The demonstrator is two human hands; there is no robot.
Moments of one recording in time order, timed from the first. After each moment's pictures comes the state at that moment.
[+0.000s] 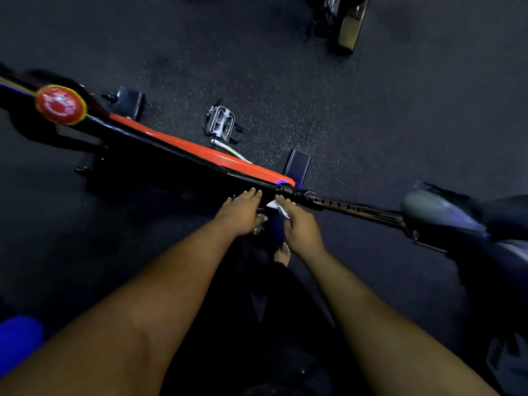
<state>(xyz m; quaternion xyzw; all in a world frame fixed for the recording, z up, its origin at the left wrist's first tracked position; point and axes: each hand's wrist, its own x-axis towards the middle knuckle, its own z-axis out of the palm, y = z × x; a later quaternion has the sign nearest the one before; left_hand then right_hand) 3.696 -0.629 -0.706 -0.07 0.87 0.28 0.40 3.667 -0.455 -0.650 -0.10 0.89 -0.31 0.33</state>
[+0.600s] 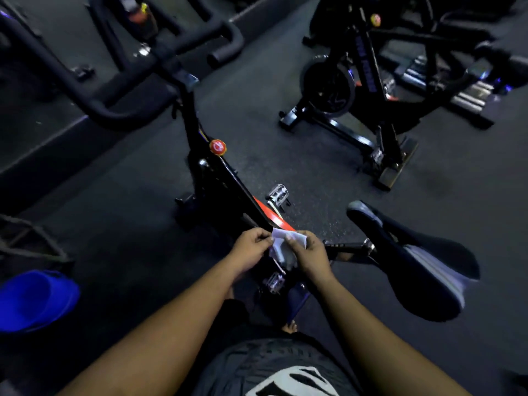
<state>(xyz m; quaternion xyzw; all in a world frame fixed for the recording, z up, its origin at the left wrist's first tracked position) 3.819 -0.554 -0.479 -0.42 0.65 0.63 -0.02 3.717 -0.423 -0.457 -0.12 0.71 -0.58 0.38</state>
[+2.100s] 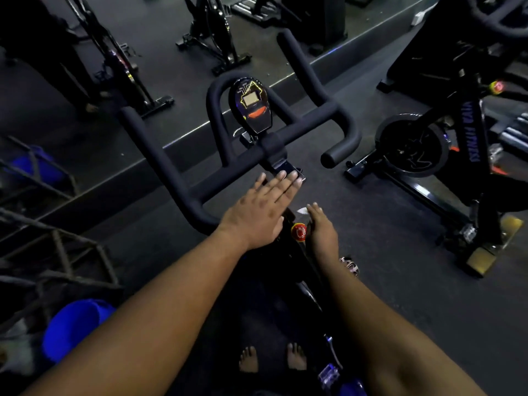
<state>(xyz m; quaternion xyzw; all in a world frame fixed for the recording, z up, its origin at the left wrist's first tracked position) 3.798 -0.917 -0.348 -0.19 0.98 -0.03 0.01 3.637 -0.822 -0.495 -0.36 0.83 -0.37 0.22</state>
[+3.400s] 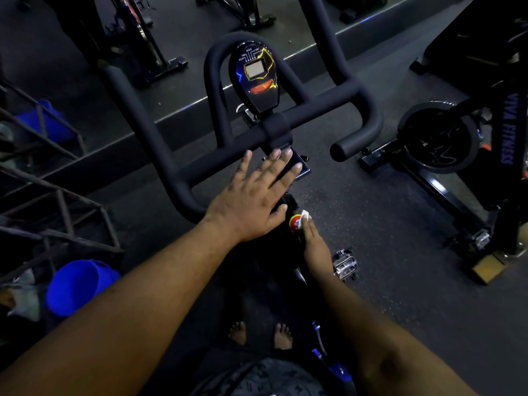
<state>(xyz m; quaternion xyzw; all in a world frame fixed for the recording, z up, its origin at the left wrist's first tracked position) 3.793 -0.921 -0.356 -0.25 0.97 -0.05 -0.04 3.633 -0.797 -0.578 -0.50 0.80 -0.22 0.27</state>
